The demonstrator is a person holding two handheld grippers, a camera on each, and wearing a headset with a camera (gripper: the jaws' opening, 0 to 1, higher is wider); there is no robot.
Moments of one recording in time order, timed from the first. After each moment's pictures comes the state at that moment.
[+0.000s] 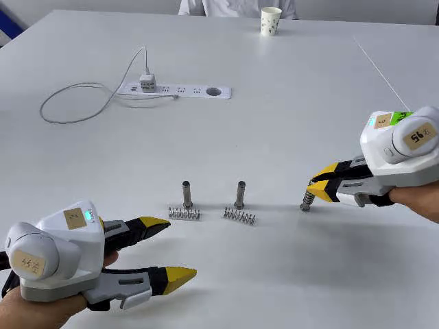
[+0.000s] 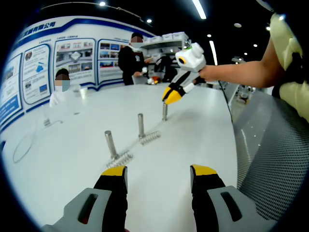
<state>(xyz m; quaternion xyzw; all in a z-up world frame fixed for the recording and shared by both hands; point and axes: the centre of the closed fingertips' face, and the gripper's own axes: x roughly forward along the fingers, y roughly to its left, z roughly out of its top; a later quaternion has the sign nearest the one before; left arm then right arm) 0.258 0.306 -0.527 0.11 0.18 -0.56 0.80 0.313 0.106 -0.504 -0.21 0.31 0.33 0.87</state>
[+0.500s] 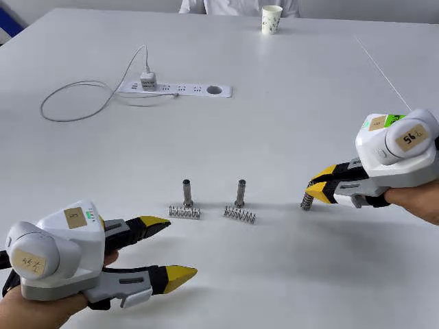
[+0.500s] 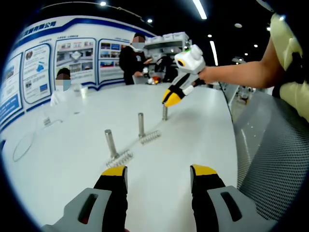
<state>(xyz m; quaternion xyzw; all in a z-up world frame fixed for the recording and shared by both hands) 0.258 0.306 -0.528 0.10 0.18 -0.56 0.80 0.315 0.106 -0.514 -0.20 0.32 0.33 0.86</state>
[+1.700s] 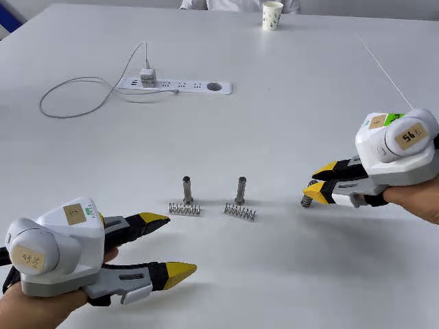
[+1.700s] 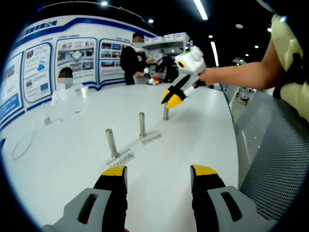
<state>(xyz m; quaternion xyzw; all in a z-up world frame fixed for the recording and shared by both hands) 0.260 0.306 -0.530 0.10 0.18 -0.56 0.80 0.318 0.106 -0.516 -0.19 0.32 0.32 0.87</state>
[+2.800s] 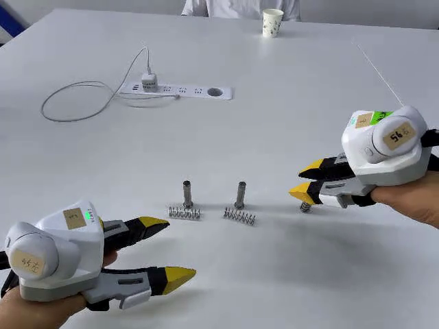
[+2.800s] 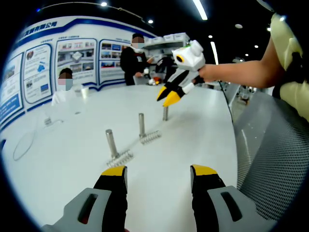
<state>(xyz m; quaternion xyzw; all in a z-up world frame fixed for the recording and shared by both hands) 0.258 0.308 -0.528 0.10 0.18 -0.56 0.80 0.320 0.136 -0.500 -0.21 0.30 0.35 0.86</state>
